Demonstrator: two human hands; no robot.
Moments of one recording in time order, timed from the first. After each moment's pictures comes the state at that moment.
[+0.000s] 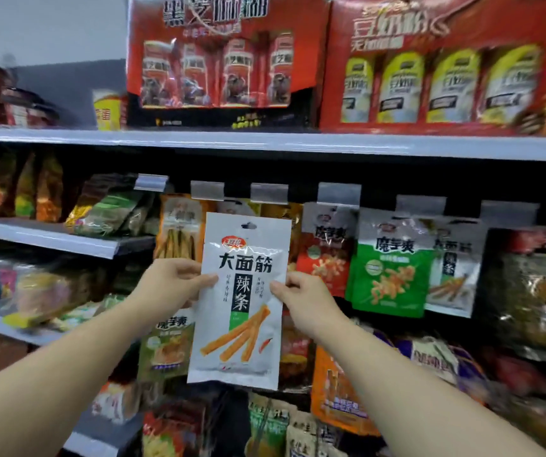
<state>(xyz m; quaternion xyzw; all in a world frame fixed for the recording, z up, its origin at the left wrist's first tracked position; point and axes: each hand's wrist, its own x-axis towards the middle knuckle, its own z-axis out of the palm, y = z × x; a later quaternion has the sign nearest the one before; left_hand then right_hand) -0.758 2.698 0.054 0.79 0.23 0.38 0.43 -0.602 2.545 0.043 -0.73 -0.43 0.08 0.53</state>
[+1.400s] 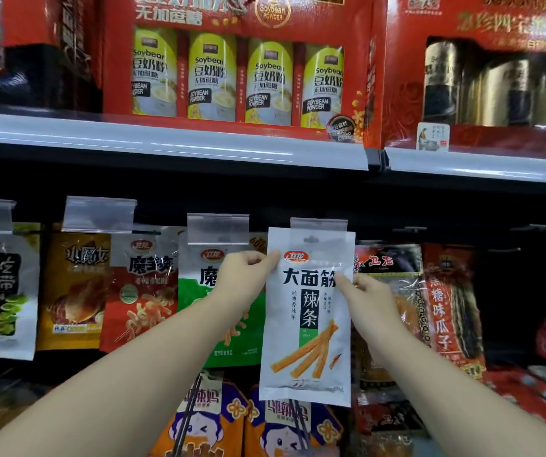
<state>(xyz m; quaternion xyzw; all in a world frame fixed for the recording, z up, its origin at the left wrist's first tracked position) -0.361 2.467 0.111 0.76 0.01 0.33 0.56 -0.322 2.286 0.088 -0.74 -0.18 -0.15 0.63</state>
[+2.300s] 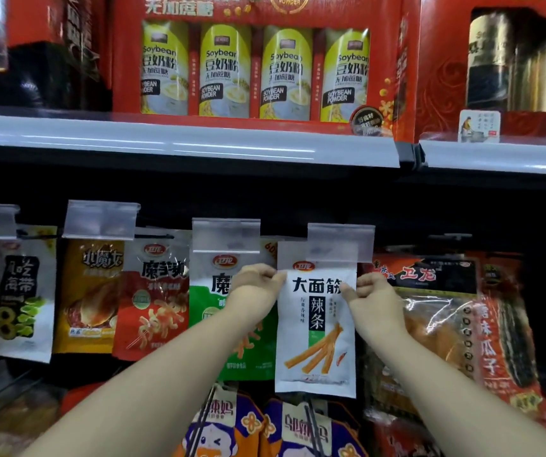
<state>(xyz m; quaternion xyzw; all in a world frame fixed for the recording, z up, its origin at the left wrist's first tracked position) -0.293 2.491 0.104 0.81 0.12 0.33 0.46 -0.252 2.315 0.093 -0.78 -0.16 -0.22 0.56</state>
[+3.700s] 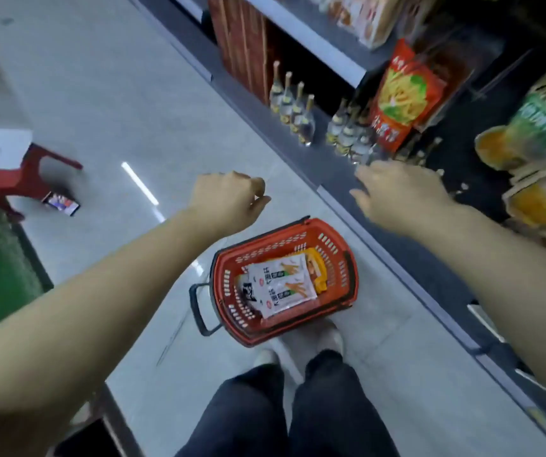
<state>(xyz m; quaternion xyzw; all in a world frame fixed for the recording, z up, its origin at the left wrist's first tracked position) -1.023 2.741 -0.322 0.90 0.43 -0.02 0.01 -0.786 2.662 -0.284 -0.69 -0.72 0.02 -0.06</state>
